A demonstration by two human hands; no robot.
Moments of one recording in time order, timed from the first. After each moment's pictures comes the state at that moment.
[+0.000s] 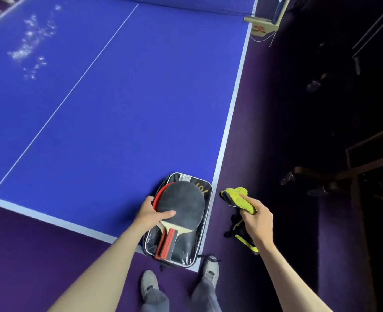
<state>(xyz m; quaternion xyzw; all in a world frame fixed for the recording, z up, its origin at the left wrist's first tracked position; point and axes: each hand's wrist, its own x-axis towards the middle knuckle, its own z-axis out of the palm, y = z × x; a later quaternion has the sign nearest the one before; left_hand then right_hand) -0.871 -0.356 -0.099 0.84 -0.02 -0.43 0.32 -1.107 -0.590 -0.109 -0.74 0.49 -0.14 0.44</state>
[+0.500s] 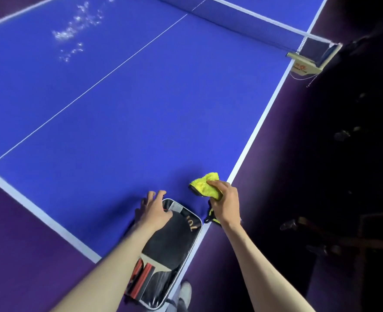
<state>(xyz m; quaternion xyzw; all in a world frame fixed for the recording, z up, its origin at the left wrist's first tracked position) -0.847 -0.450 -0.080 0.93 -0.08 -0.33 0.16 -0.931 -0.671 -0.113 -0.88 0.25 -0.12 0.38</state>
